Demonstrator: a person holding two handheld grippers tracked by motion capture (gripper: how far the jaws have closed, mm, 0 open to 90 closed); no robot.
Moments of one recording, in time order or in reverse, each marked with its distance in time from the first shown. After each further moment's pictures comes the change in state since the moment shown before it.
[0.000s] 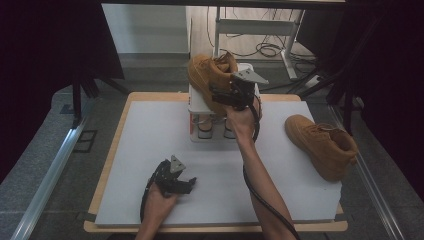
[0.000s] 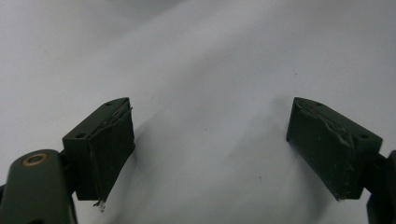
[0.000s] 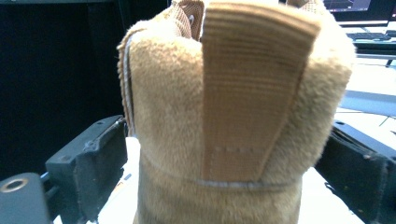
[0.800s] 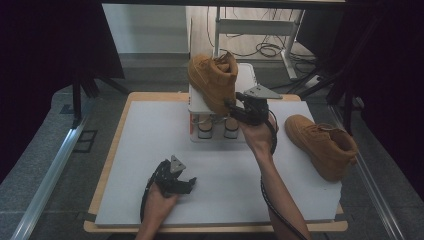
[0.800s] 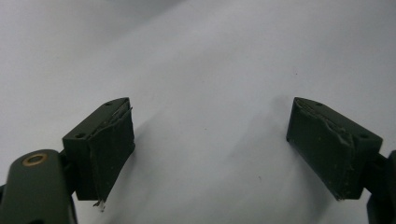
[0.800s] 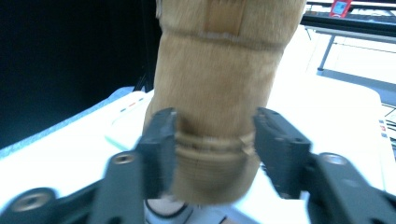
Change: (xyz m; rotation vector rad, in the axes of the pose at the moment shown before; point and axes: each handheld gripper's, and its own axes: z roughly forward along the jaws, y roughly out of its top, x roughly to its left) left arm 0.000 0.000 0.000 0.001 0.000 -0.001; right arm -0.013 -0.025 -0.052 0.121 0.079 -0.099
